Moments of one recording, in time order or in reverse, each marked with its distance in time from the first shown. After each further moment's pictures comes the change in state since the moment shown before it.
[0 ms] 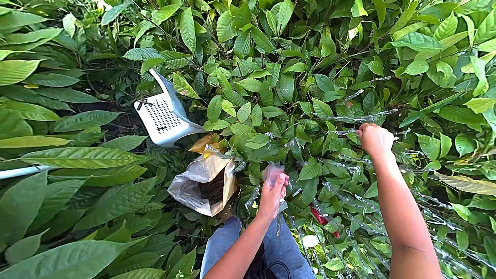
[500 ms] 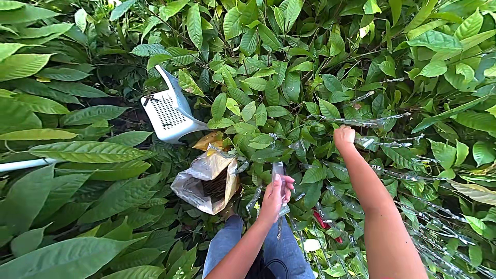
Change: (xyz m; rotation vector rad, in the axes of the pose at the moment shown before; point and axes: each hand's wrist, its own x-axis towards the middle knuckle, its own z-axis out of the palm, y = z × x) left_hand 0.003 -0.002 -0.007 0.068 -0.111 0.022; right_hand 0.066 -0.075 0.095 -0.292 -0.264 -0.019
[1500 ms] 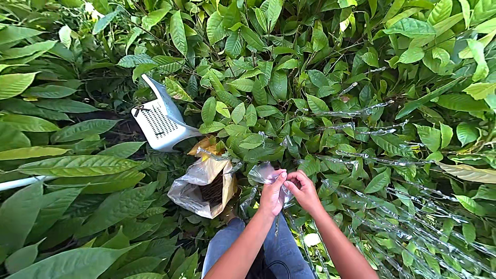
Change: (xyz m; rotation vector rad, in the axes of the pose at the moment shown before) left_hand 0.008 -0.013 0.027 -0.332 0.226 -0.189; right_hand -0.209 -0.058 0.080 1.614 0.202 -0.616
